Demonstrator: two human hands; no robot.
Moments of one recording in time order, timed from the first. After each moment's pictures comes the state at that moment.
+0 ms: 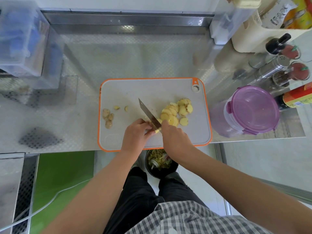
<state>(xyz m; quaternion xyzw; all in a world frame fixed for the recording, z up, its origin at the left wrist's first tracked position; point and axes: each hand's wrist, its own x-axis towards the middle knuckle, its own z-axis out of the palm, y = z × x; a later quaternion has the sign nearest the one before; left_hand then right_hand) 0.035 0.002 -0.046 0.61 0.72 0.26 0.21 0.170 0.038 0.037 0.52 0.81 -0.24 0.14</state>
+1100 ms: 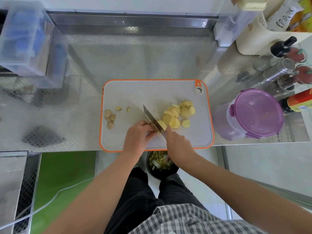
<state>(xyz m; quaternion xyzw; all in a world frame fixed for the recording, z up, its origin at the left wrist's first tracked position) 0.035 0.000 -0.043 0.61 0.71 0.28 0.23 0.182 0.030 0.015 0.51 0.81 -0.23 0.17</state>
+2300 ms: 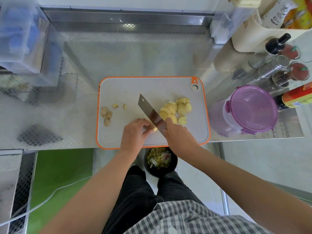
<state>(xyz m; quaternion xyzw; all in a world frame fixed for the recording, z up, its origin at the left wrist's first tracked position) 0.037 -0.002 -0.047 0.59 0.72 0.30 0.21 0.193 0.043 0.030 0.50 0.81 -0.28 0.12</state>
